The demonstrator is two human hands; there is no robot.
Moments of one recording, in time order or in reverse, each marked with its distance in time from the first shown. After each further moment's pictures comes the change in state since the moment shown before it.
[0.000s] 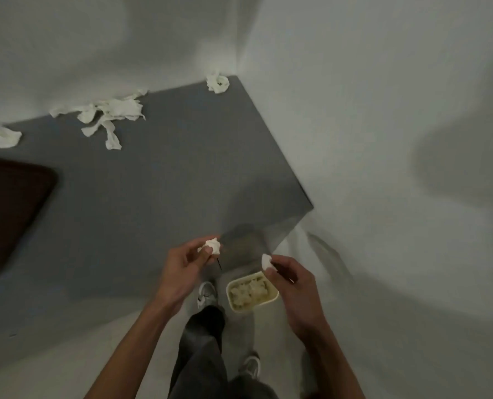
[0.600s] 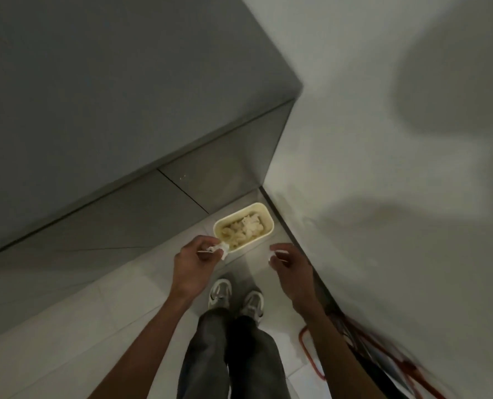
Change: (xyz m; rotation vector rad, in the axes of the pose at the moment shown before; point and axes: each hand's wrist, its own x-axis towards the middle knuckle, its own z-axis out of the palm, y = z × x) left_hand -0.011 -0.264 0.053 0.540 0.028 -0.160; right_hand 0.019 0.302 -0.041 -0.298 0.182 0.229
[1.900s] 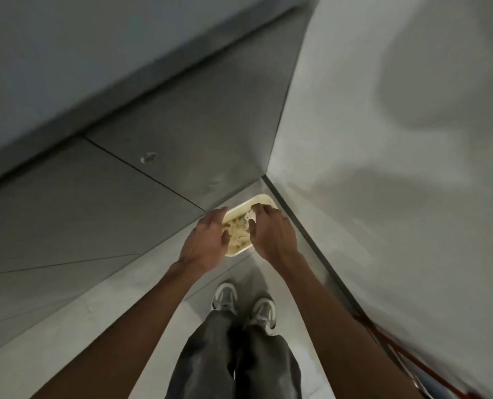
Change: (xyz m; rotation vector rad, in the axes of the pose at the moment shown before) left_hand 0.139 -0.080 0.086 0.704 -0.222 0.304; right_hand 0.149 0.019 0.094 -0.804 -0.023 -0.356
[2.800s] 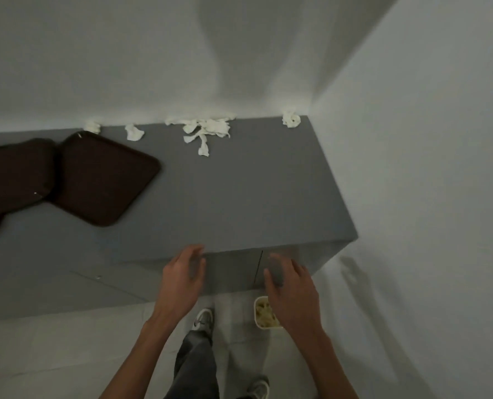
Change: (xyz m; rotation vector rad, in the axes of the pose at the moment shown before) left_hand -0.314 0.025 -0.369 -0.427 0.811 -0.211; right_hand -0.199 -0.257 -0.348 0.196 0.209 -0.388
